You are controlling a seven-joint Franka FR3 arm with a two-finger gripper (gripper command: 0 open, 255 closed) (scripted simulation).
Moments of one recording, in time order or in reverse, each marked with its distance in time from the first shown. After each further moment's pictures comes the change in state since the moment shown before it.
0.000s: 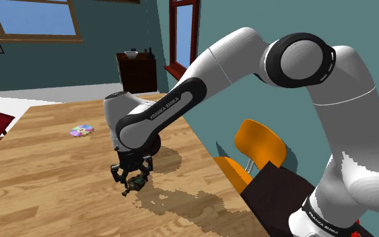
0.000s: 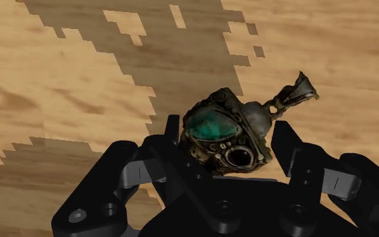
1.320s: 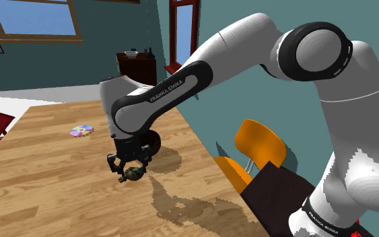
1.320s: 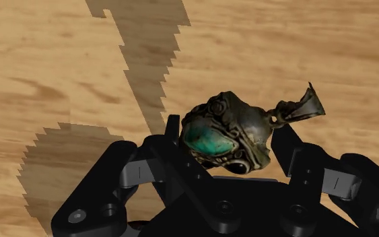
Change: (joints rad) arm -0.014 -0.077 0.024 0.016 0.031 -0.085 -0.009
